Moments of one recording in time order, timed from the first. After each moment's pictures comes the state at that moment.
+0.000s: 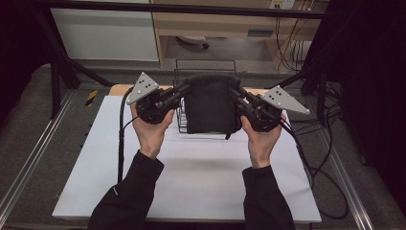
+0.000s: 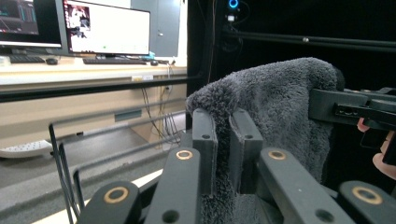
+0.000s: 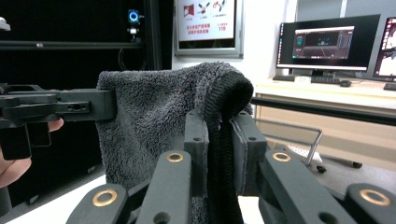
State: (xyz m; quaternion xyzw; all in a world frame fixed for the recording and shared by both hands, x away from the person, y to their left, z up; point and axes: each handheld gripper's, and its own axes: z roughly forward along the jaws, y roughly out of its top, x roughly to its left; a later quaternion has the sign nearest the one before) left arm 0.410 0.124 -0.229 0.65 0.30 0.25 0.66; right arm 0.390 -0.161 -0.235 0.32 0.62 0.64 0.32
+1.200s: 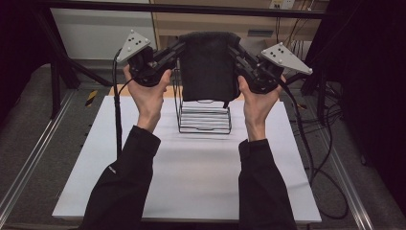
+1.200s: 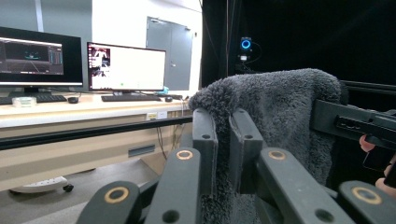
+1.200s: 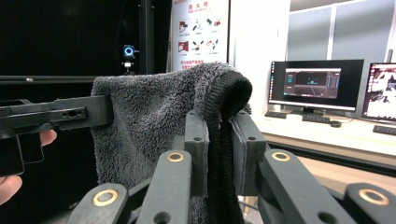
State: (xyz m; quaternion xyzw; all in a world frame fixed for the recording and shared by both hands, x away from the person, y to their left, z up) left arm 0.448 0.128 -0.160 0.61 0.29 0.29 0.68; right arm 0.434 -0.148 -0.167 0.29 0.58 0.67 0.36
